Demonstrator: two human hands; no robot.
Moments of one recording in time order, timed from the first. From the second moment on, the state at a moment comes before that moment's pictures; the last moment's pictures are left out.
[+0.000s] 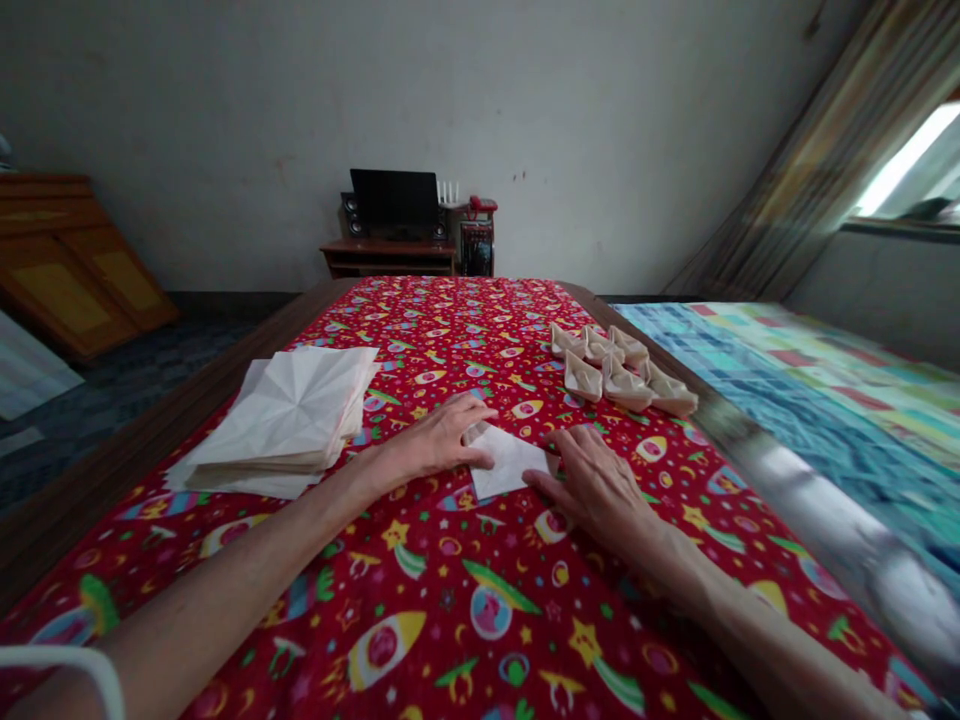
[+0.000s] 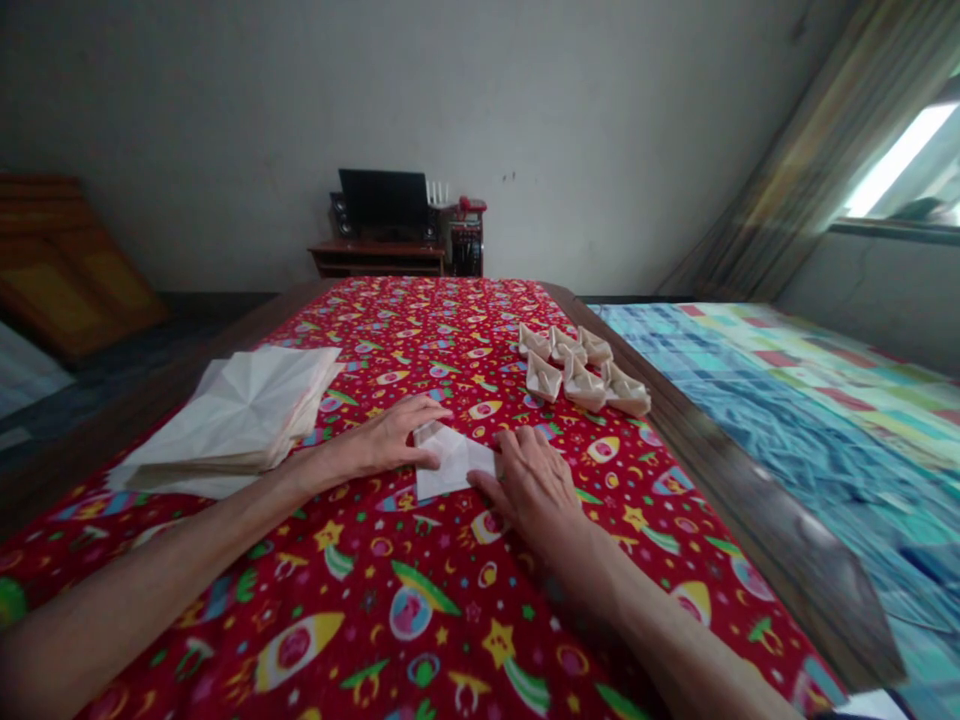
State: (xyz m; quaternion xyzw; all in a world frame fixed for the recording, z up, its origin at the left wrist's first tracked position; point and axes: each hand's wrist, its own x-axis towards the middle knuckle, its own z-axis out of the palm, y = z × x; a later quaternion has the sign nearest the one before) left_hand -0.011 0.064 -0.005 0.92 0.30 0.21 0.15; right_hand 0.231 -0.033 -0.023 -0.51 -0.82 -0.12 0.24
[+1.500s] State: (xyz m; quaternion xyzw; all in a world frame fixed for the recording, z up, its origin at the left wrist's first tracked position) left_hand 0.000 0.036 0.005 0.89 0.40 0.20 0.13; right_hand 0.208 0.012 -0.006 -0.44 -0.85 0.12 0.26
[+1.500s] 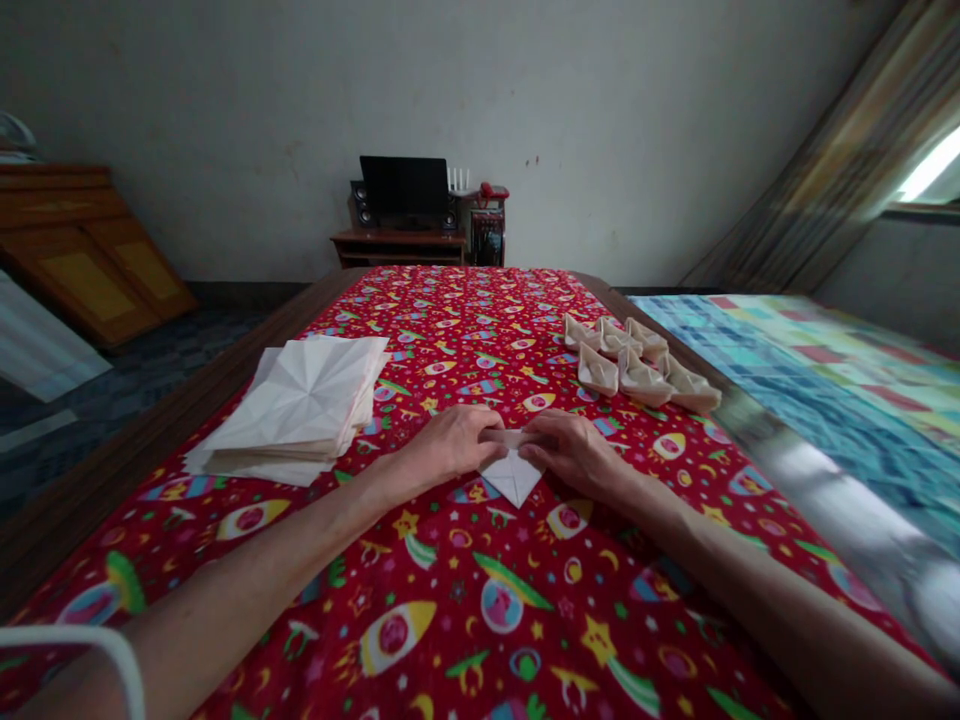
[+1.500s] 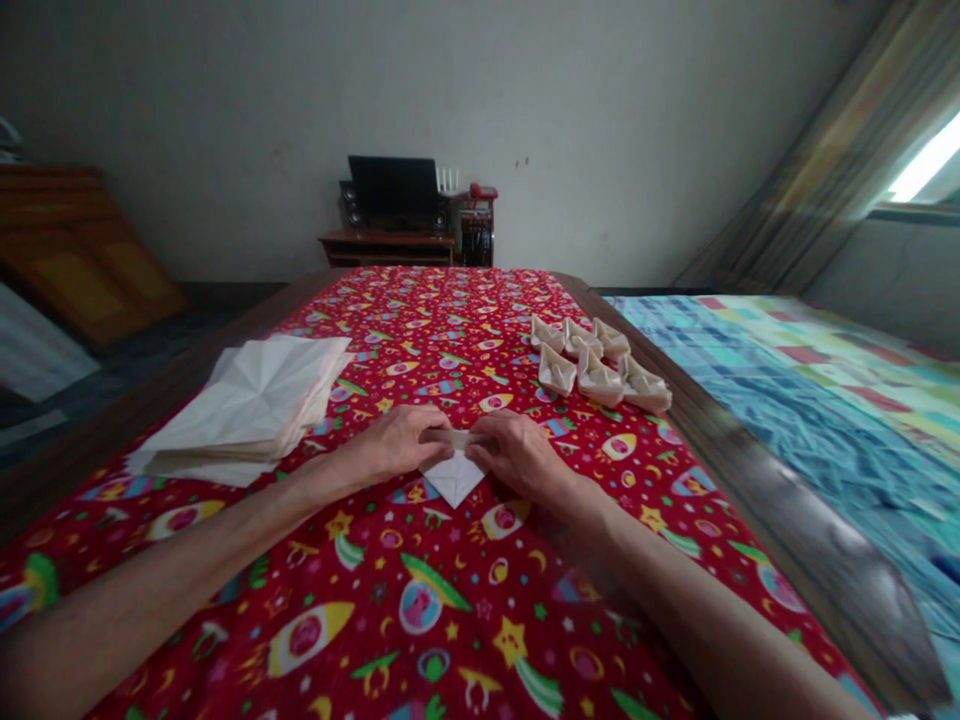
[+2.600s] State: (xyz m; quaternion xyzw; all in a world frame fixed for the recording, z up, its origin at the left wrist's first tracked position) left_hand -0.016 -0.032 0.008 0.93 0.34 0.11 -0.03; right_hand 0.240 -0.028 -0.017 -0.32 -0.93 -0.09 0.16
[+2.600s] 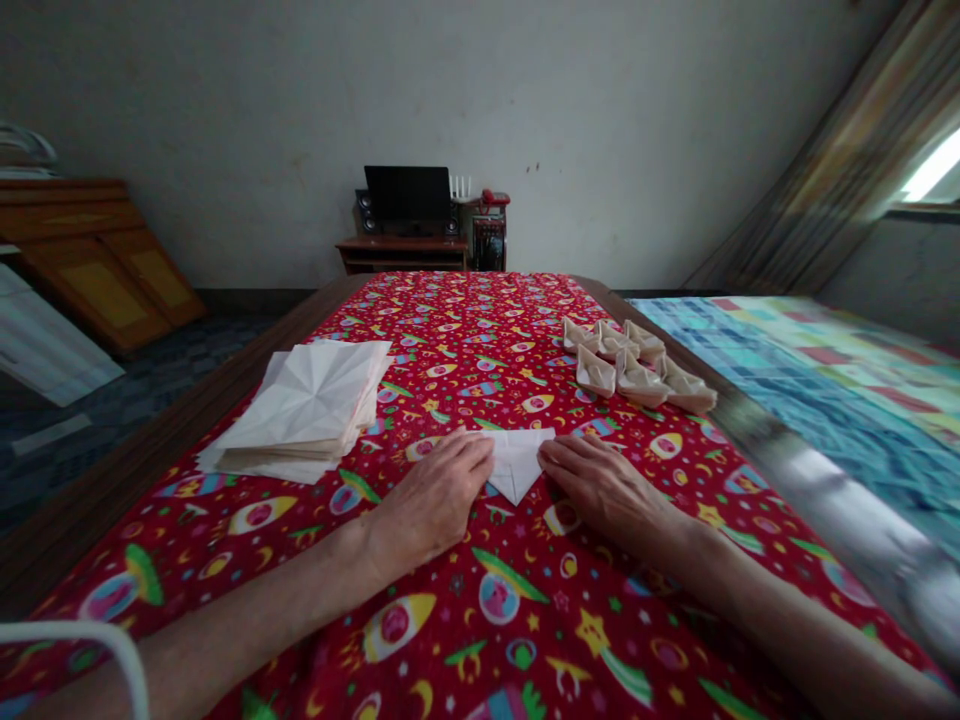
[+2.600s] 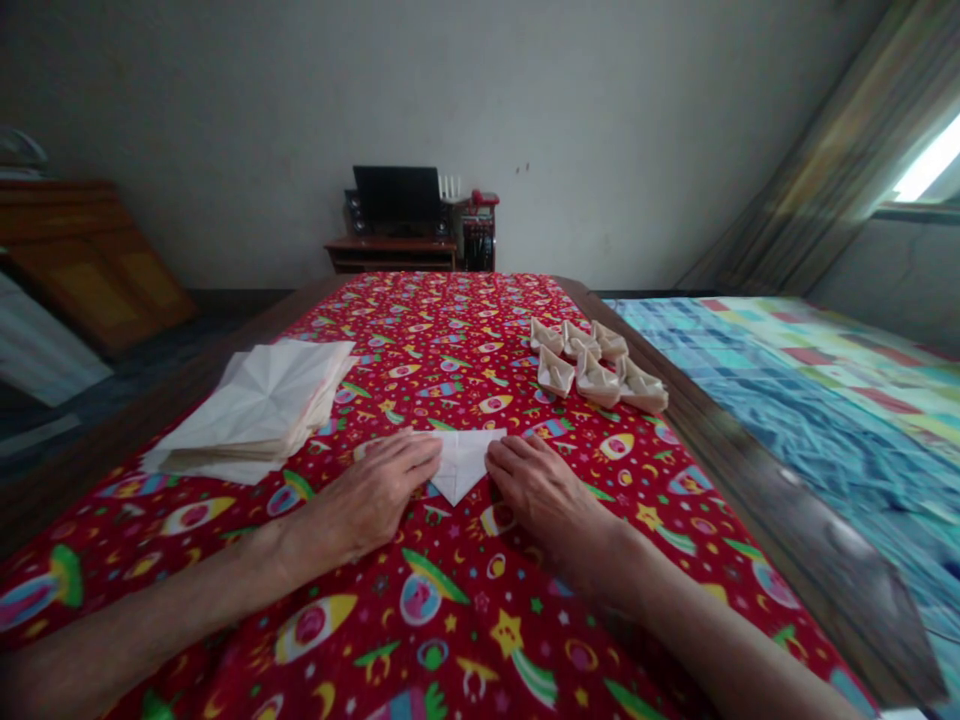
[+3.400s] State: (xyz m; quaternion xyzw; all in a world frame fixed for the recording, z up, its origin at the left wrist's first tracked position) left_hand -0.019 -0.039 -0.004 0.94 0.33 0.09 -0.01; right_hand 0.226 -0.050 -0.012 -0.36 -0.91 -0.07 0.20
